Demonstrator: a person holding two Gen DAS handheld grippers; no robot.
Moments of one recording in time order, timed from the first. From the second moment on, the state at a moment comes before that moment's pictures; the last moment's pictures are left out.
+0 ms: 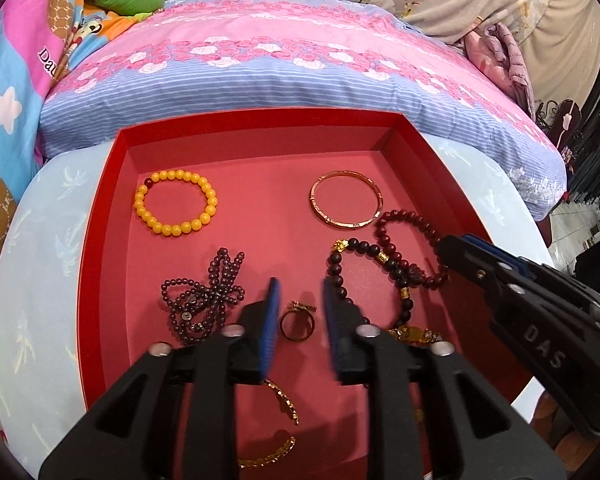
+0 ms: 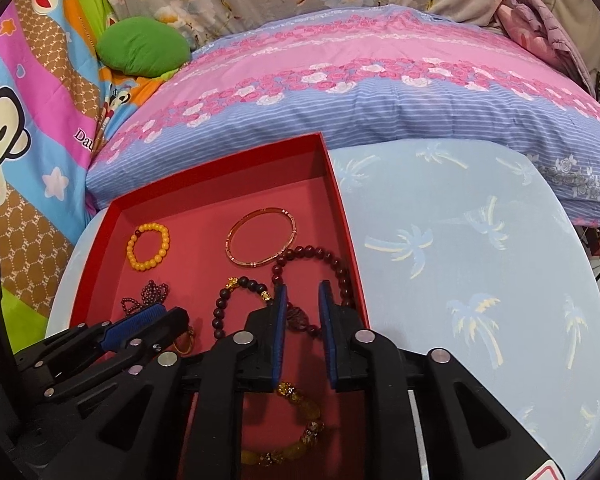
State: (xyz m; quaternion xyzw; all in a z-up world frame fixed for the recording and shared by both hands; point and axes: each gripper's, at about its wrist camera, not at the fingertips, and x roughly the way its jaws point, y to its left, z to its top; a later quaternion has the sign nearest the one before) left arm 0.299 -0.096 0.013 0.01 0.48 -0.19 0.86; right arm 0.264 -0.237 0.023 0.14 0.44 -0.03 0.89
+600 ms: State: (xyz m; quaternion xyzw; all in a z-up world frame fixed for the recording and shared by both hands) left arm 0.274 -0.080 0.037 0.00 0.44 -0.18 0.88; right arm 0.229 -0.234 0.045 0.14 0.41 -0.01 0.90
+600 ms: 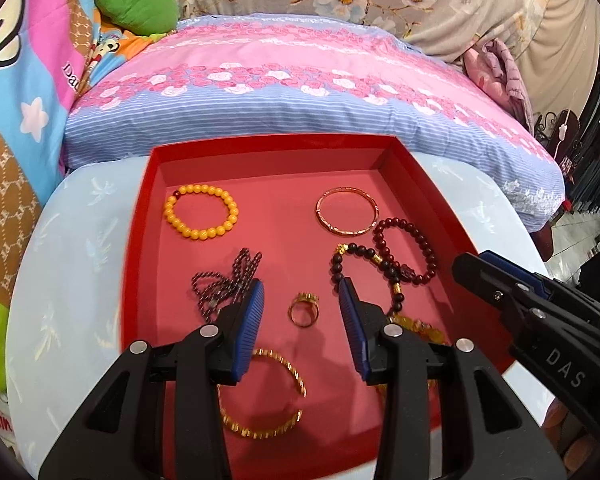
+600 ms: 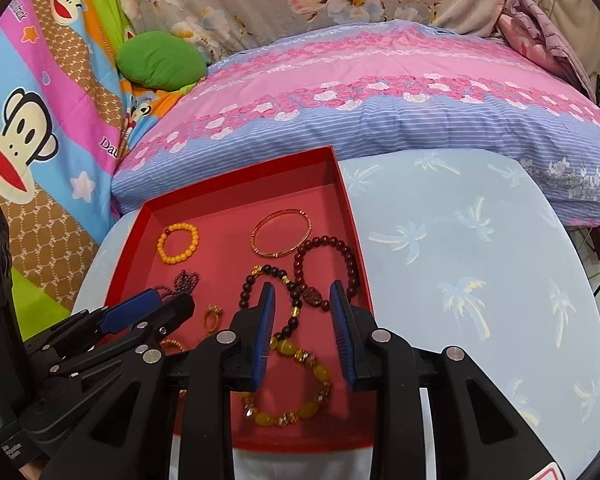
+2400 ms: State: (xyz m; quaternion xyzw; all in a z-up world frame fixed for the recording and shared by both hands) left arm 0.108 -0.010 0.011 -0.01 0.49 -0.15 0.86; right arm 0.067 -0.168 -0.003 0.08 0.48 0.03 0.87
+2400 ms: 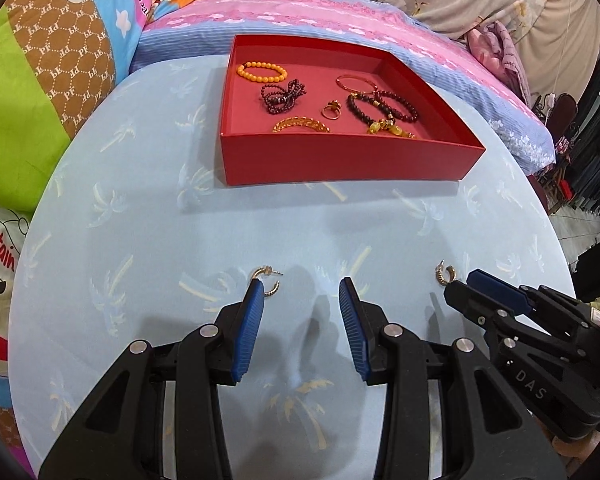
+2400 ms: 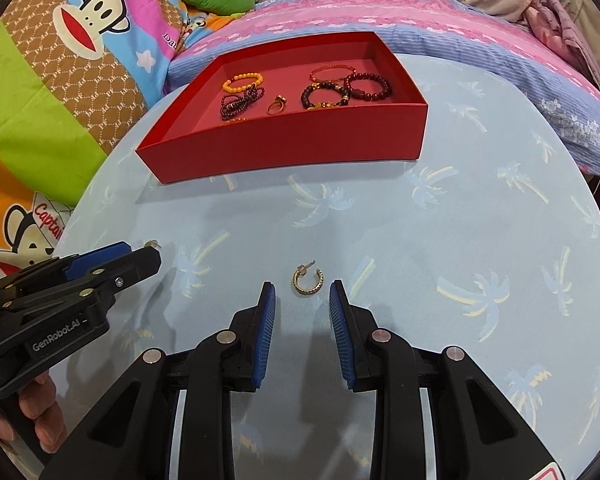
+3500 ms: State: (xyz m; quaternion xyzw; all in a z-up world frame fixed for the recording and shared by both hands) left arm 0.118 0.001 -0.007 -0.01 0.49 -0.16 0.86; right arm 0.075 -0.162 -0.008 0.07 0.48 0.03 0.87
